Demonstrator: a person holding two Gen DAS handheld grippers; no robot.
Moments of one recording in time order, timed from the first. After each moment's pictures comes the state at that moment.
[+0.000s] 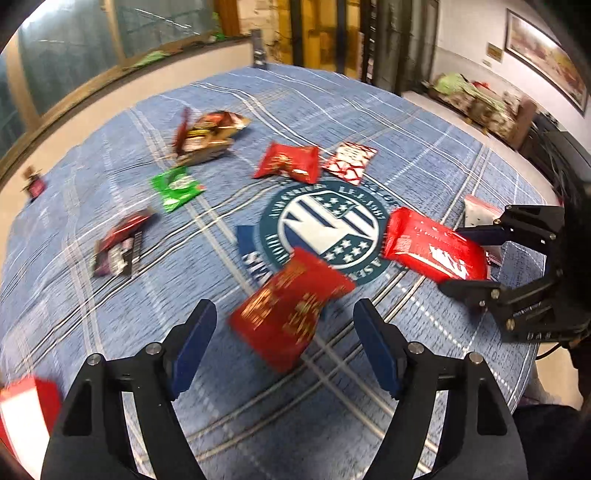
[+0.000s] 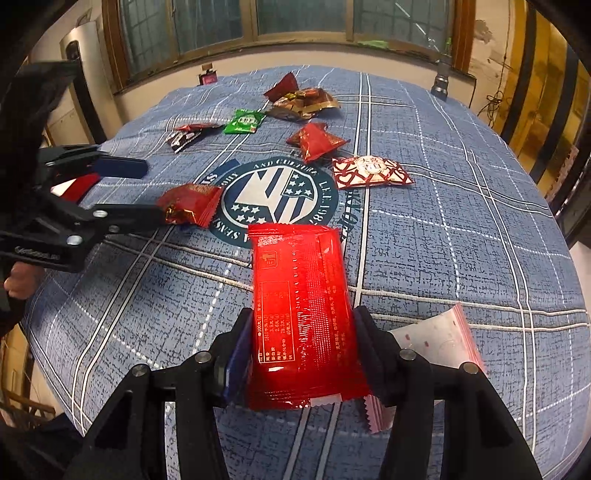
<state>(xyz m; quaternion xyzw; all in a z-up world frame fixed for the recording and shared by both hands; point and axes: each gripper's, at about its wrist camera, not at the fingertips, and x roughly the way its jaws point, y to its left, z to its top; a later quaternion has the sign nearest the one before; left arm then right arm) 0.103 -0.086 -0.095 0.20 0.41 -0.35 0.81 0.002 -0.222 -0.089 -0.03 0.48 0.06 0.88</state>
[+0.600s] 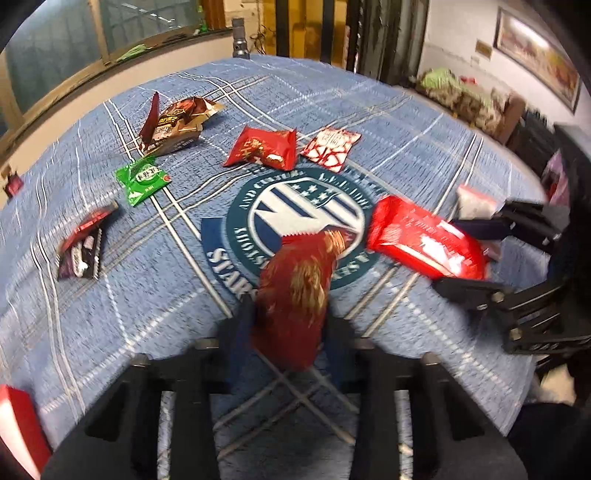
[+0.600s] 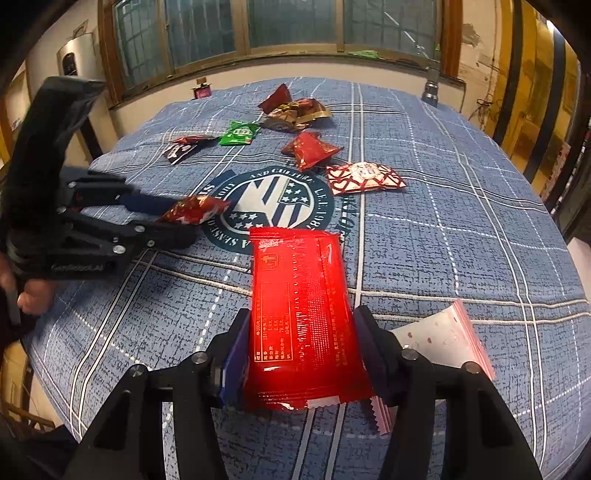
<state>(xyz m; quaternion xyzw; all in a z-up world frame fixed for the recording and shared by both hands) 0.104 -0.095 -0.112 0.18 0.42 -0.38 0.80 -0.005 -0.220 -0.090 -0.02 0.46 0.04 0.89</state>
